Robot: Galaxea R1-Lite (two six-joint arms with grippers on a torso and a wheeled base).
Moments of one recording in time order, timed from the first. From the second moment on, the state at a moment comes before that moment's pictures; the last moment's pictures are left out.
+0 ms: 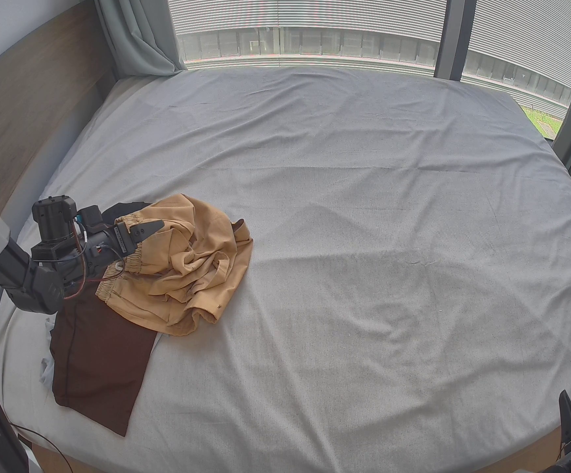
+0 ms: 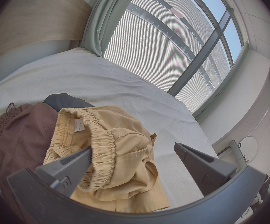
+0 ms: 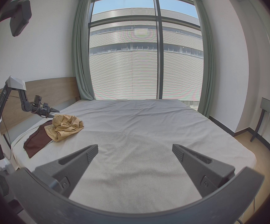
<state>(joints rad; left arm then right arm) 0.05 2.06 -0.91 -0.89 -0.48 -0.36 0.00 0.02 -0.02 0.00 0.00 0.00</state>
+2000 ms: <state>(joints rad) 0.01 1.98 -0.63 -1.34 -0.55 -0.72 0.00 0.02 -0.02 0.00 0.00 0.00</state>
